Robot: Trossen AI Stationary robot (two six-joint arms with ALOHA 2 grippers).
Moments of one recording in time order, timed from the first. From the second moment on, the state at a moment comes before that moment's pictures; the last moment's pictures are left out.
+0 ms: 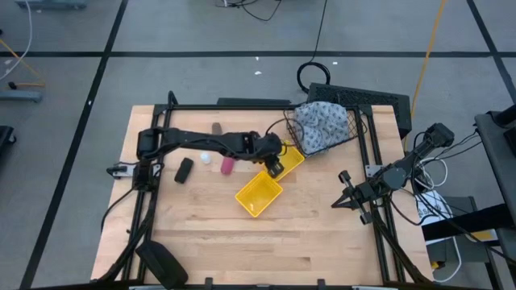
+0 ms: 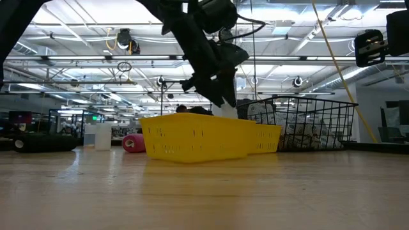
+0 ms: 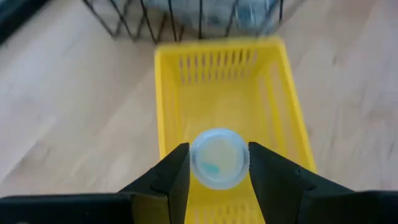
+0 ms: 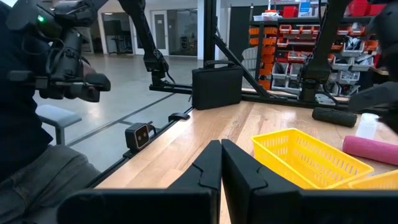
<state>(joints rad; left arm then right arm) 0.11 1.99 1.55 -0.49 -0.20 -0.40 0.66 0.25 0.01 0.24 0.26 0.02</state>
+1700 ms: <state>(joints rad) 0.07 2.05 1.55 -0.57 -0.21 -0.51 0.66 0.25 0.01 0.24 0.26 0.01</state>
